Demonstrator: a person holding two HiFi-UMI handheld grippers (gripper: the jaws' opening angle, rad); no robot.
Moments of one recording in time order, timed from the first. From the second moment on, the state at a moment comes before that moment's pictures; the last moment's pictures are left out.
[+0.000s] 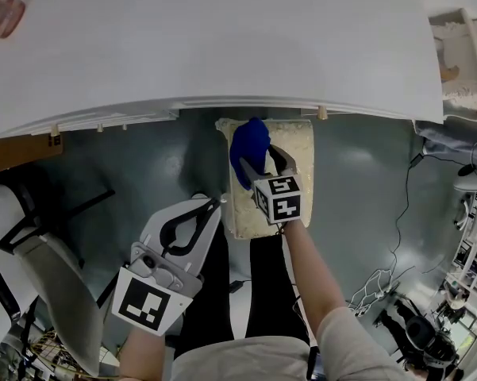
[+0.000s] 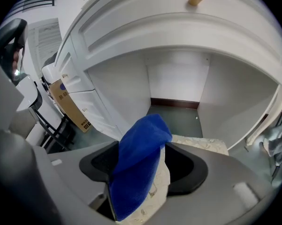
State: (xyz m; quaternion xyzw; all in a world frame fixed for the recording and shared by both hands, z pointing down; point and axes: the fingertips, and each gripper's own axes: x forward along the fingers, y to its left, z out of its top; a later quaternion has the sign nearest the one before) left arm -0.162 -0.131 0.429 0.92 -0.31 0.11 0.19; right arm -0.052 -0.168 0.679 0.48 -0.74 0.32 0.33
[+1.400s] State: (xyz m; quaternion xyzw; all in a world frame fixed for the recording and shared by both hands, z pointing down) left arm -0.094 -0.129 0.436 0.92 -0.31 0.12 0.20; right arm 0.055 -0.169 0.711 0.49 -0.71 0.31 0.41
